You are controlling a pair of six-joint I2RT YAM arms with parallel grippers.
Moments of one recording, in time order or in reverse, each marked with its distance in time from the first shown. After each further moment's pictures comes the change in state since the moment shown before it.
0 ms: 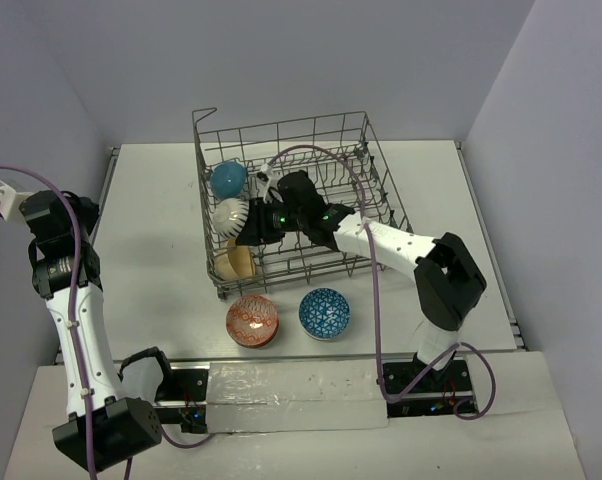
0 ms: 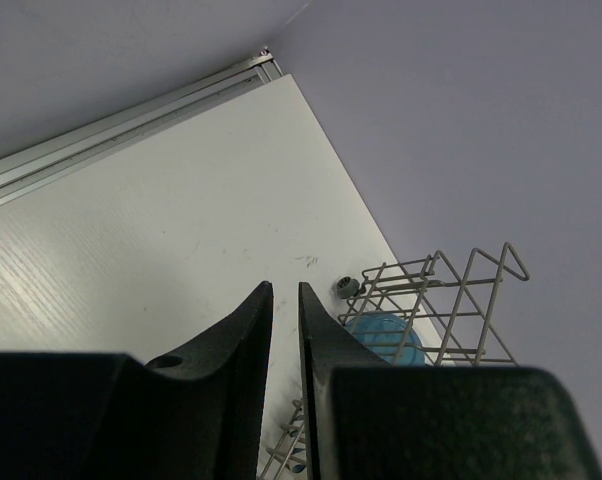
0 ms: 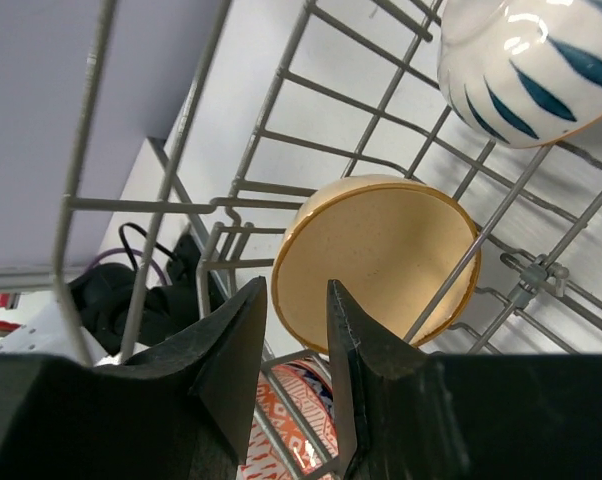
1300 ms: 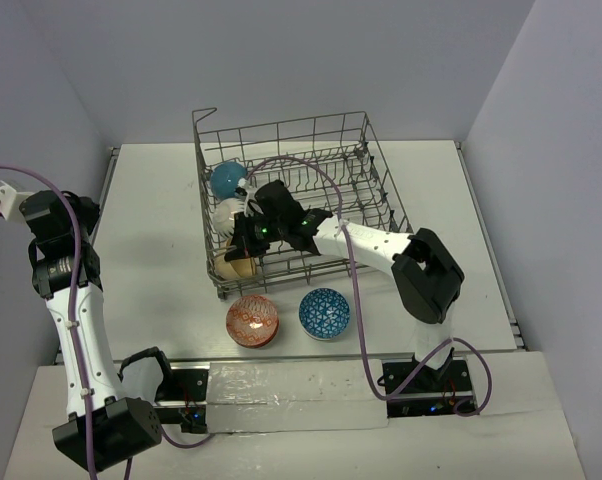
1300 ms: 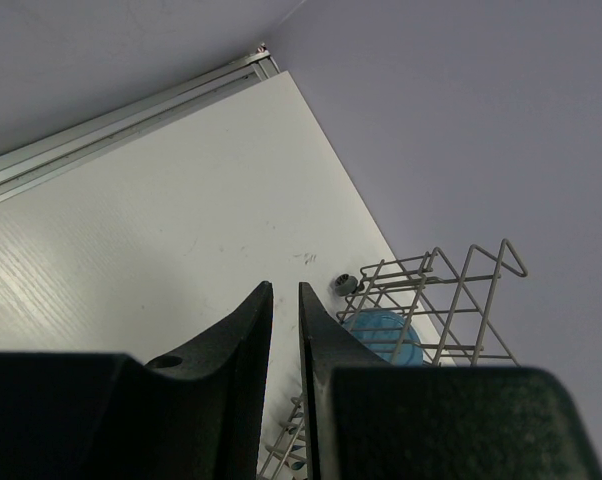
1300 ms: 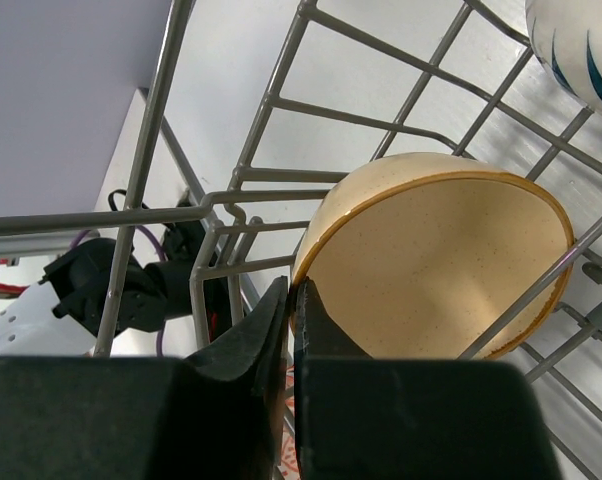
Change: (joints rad) left arm 0.000 0.000 0.000 0.000 0.010 0.000; right arm 0.082 0.135 0.097 -0.065 -0.018 -0.005
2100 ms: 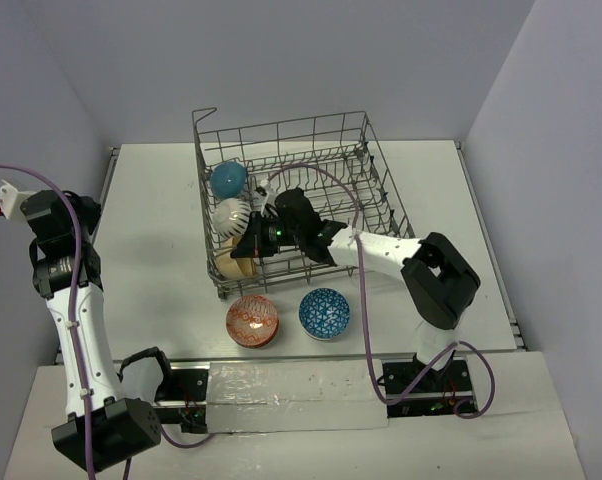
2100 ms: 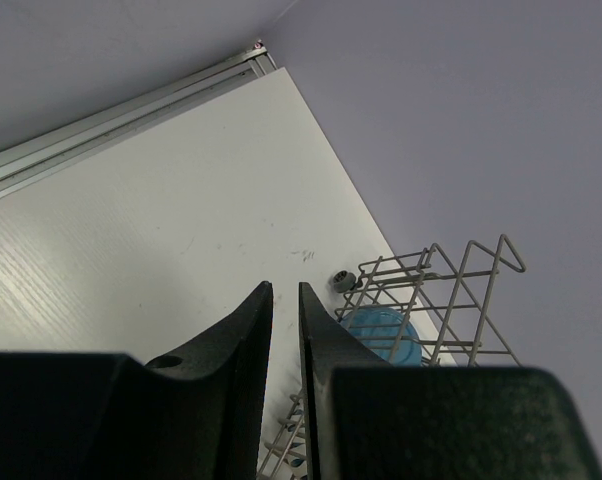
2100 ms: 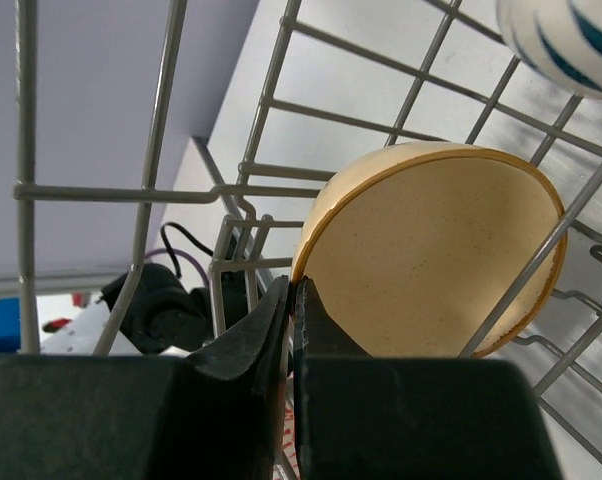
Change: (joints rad) left arm -0.009 0.000 0.000 0.000 0.001 0.000; right arm -0.040 -0.090 -0.220 0.277 0.000 0.170
